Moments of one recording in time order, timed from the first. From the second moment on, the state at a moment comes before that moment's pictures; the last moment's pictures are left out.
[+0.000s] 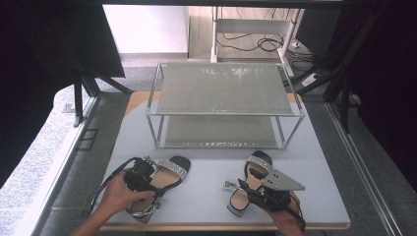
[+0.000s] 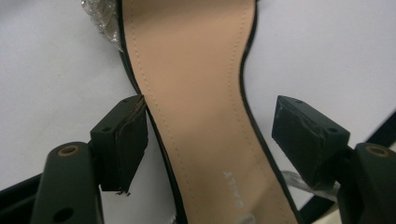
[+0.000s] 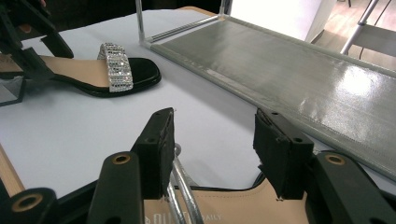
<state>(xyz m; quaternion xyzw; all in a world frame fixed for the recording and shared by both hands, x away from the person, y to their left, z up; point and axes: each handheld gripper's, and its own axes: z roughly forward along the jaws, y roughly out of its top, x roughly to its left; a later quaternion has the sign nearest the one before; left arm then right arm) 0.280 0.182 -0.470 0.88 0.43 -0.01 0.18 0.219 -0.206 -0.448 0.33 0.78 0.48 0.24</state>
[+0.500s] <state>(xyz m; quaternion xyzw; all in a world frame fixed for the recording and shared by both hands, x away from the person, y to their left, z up) 0.284 0.159 -0.484 0.90 0.44 0.01 0.08 0.221 -0.203 -0.451 0.33 0.78 0.47 0.24</state>
